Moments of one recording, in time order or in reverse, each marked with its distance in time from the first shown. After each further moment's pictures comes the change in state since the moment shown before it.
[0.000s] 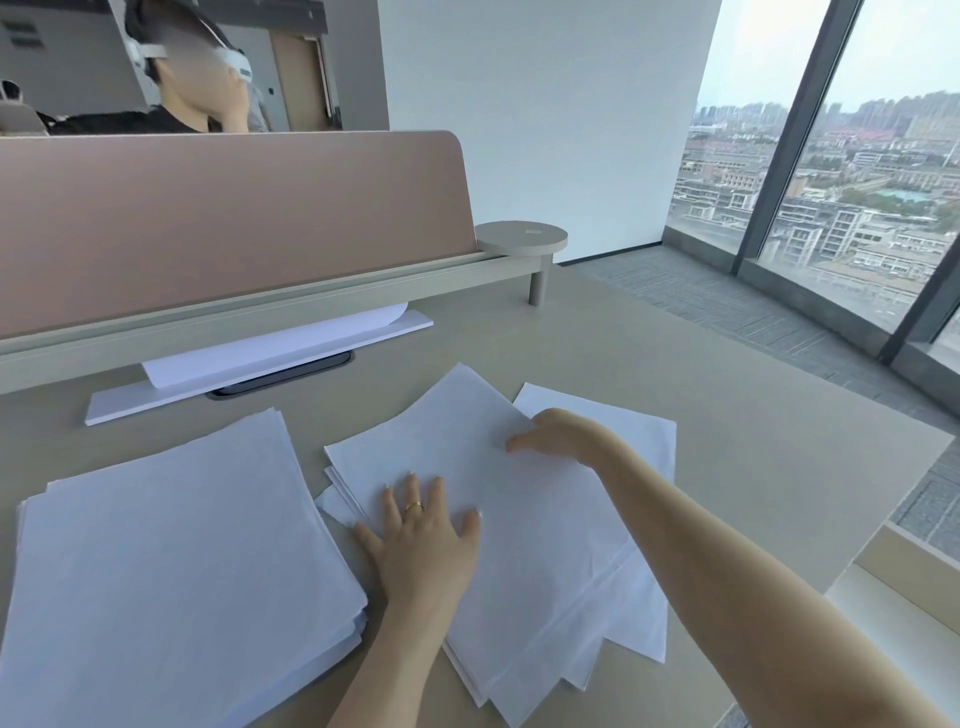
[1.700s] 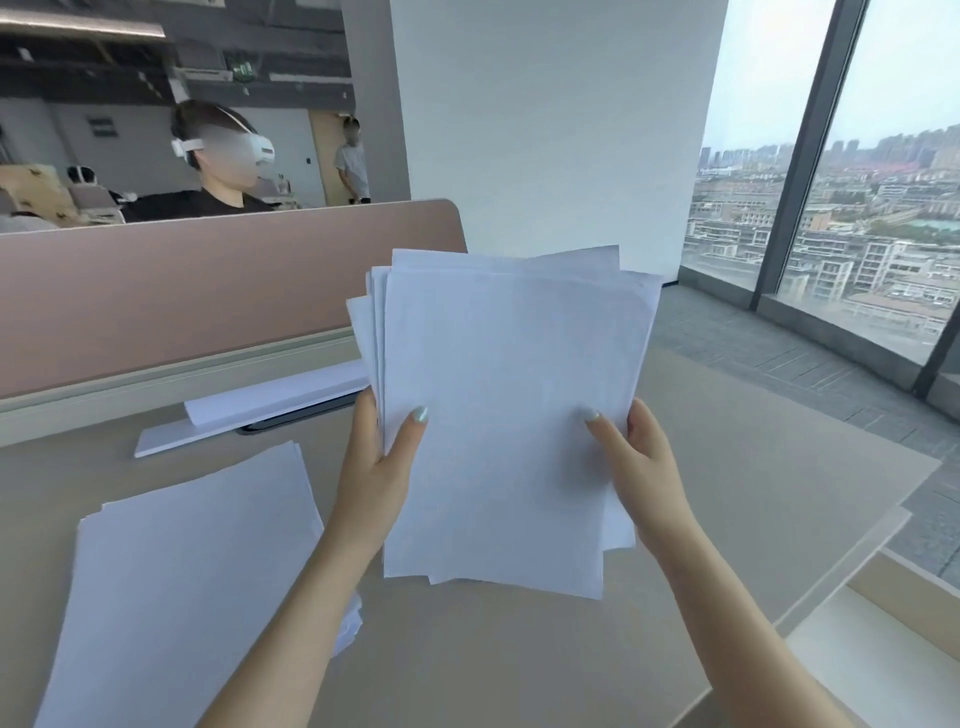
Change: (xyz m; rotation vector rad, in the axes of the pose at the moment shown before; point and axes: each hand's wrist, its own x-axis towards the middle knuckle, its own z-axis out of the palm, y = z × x) left_hand -0.022 0.019 -0.113 -1.125 0.265 0.425; right_hand -0.137 0.037 -0.023 0.969 0.490 -0.538
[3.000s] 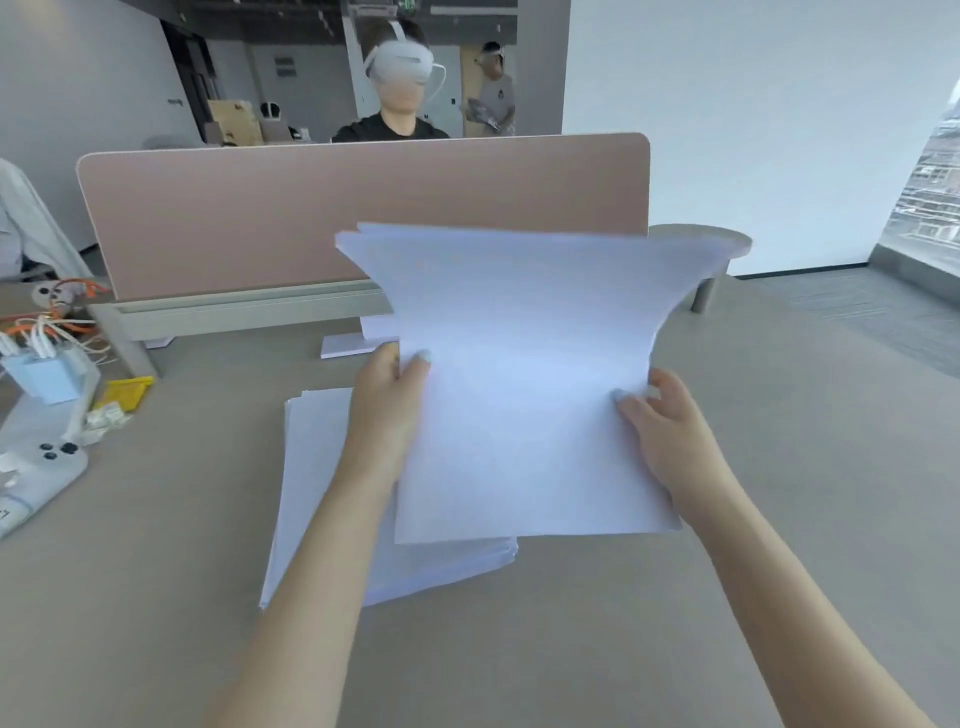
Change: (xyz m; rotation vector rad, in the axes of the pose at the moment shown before) left_hand -0.005 -0.013 -0.126 0.222 0.393 -0.302; right_hand -0.011 0.014 0.124 -0.146 -0.202 0.193
